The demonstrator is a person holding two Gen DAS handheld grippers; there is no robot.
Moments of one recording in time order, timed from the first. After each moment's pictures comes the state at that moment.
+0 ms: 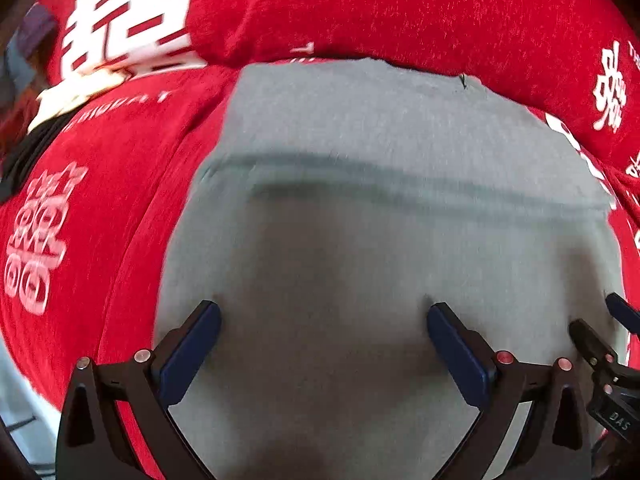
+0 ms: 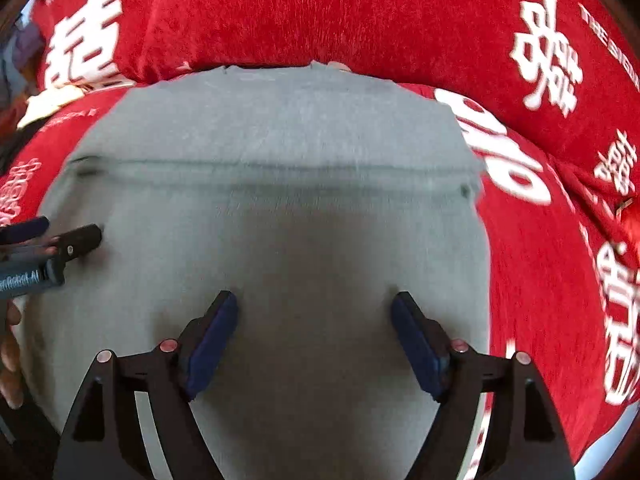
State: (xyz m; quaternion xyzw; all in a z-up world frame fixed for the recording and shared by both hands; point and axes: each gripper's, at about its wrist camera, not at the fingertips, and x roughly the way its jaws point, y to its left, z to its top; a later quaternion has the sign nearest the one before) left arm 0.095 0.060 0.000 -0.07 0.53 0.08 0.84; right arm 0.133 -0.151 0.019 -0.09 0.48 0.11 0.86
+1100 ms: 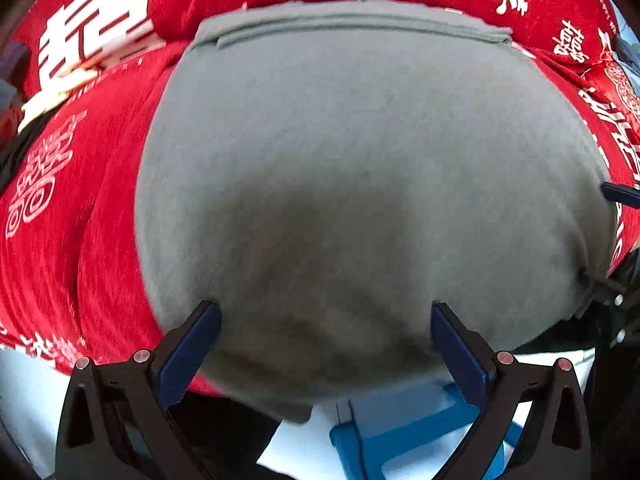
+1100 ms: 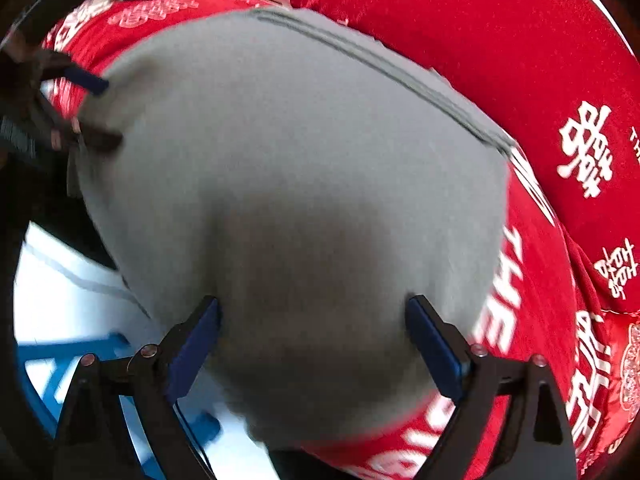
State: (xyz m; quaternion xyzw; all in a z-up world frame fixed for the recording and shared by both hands) left arm -0.035 0.034 -0.015 0.01 0.57 -0.02 0.82; right arm -0.025 -0.188 -0.017 -0.32 0.42 0.25 0.81
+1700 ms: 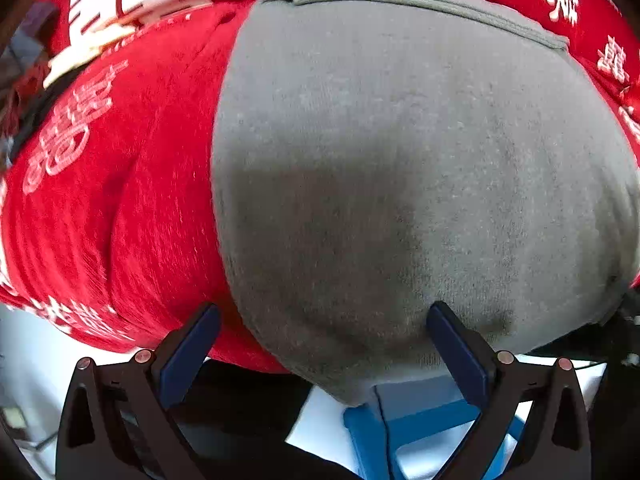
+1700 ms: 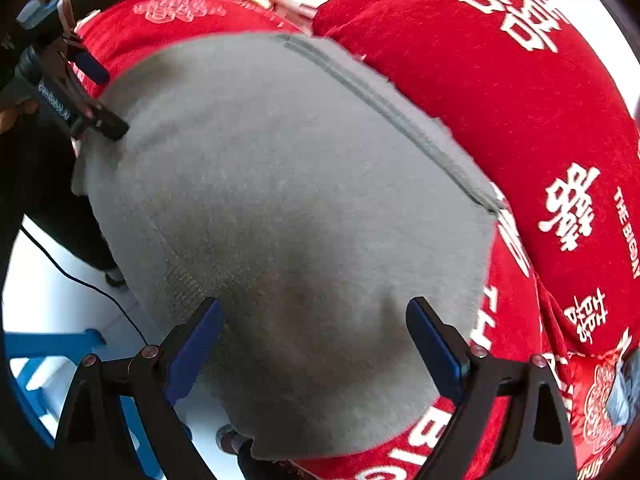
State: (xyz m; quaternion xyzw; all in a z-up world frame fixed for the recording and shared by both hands) left arm -0.037 0.073 -0.025 -0.03 0.60 0.03 0.80; right arm -0.051 -0.141 -0.012 -0.38 0.36 0.24 0.81
